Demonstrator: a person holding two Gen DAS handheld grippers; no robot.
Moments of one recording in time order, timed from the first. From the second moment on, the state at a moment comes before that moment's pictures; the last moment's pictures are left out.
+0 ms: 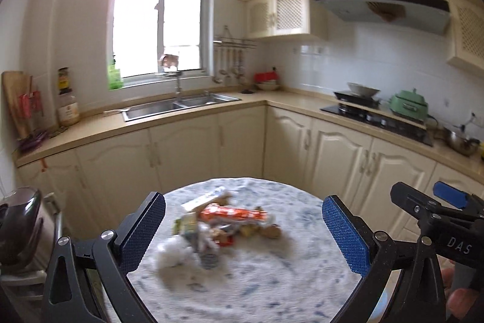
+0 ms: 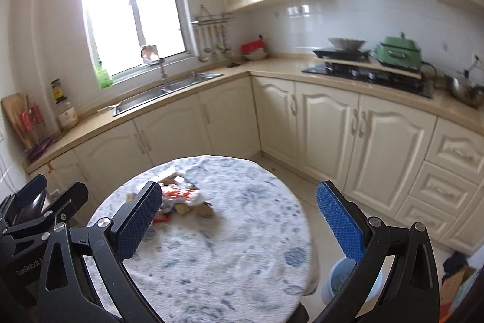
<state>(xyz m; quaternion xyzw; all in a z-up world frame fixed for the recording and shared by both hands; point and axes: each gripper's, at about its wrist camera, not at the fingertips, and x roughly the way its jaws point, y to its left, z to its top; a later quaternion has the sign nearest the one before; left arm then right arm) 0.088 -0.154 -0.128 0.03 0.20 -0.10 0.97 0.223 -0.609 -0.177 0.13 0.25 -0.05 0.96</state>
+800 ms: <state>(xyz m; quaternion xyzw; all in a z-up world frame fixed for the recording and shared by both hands) 0.076 -0.059 -0.190 0.01 0.27 -0.03 0.96 0.282 -0.502 -0.224 0.05 0.33 0.06 0.94</state>
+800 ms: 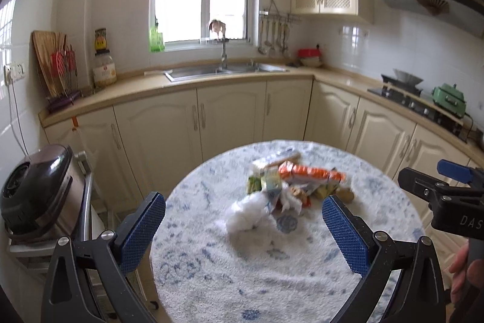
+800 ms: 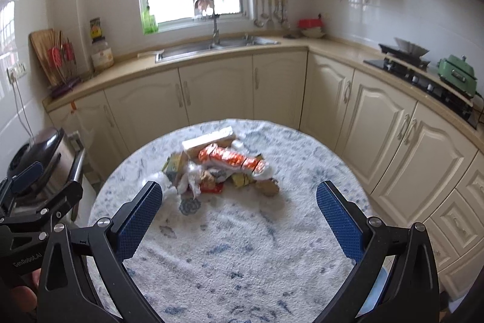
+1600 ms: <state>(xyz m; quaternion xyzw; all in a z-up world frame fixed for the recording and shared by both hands) 0.309 -0.031 -0.277 0.02 0.45 -0.07 0.89 0.432 -0.528 -0.376 0.09 0.48 0.03 0.87</state>
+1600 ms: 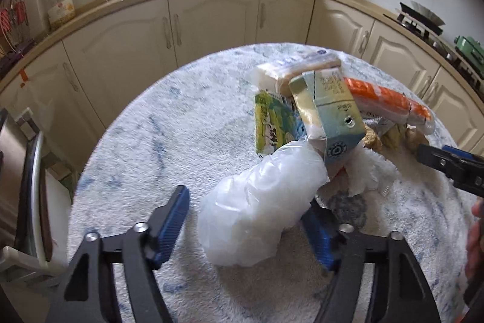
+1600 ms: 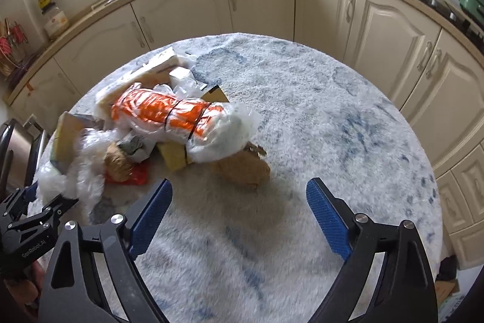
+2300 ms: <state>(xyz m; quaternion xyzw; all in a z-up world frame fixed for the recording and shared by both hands) 0.255 -0.020 -0.251 0.00 0.43 -0.08 0.90 0.388 -0.541 -0.366 0.12 0.45 0.08 0.88</state>
